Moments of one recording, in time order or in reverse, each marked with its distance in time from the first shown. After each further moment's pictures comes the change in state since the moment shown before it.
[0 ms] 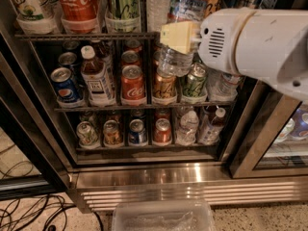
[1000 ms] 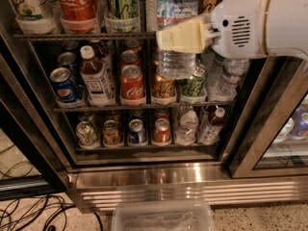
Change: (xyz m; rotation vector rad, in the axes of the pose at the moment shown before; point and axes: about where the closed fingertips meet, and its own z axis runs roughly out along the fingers) arm 0.002 0.026 -0.014 -0.307 0.153 -0.177
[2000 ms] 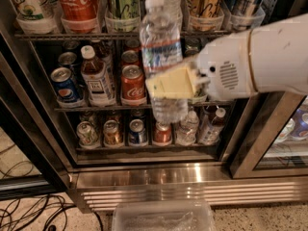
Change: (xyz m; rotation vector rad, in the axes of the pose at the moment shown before) arm 0.064 0.044 0.010 -0.124 0.165 0.011
